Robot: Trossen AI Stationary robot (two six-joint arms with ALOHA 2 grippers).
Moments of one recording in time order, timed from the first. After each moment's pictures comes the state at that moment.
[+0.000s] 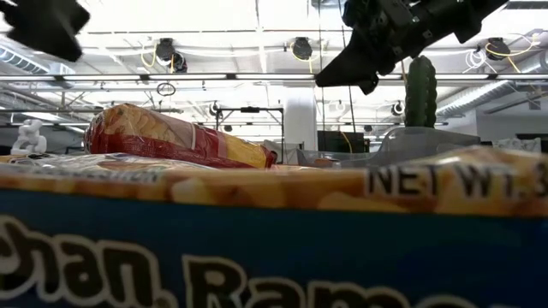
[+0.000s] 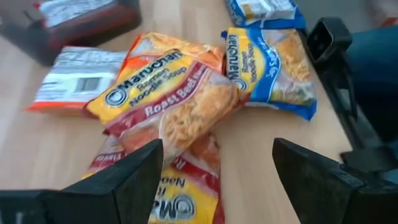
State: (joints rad) left arm -0.83 1.32 0.78 -0.30 -0.51 -0.51; right arm 0.05 1.28 0.68 0.14 0.10 0.18
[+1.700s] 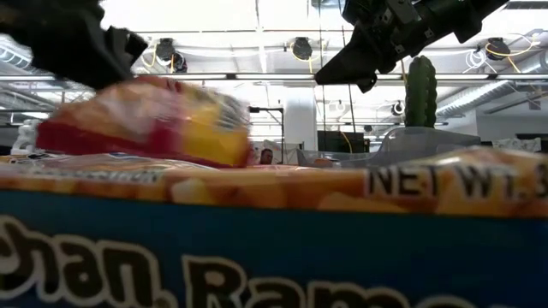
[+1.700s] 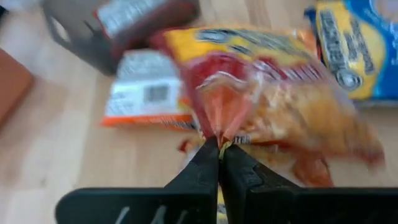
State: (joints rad) left arm -0.60 1.40 0.76 -0.21 -0.52 -0.22; right arm 0.06 1.28 0.68 0.15 0.08 0.14
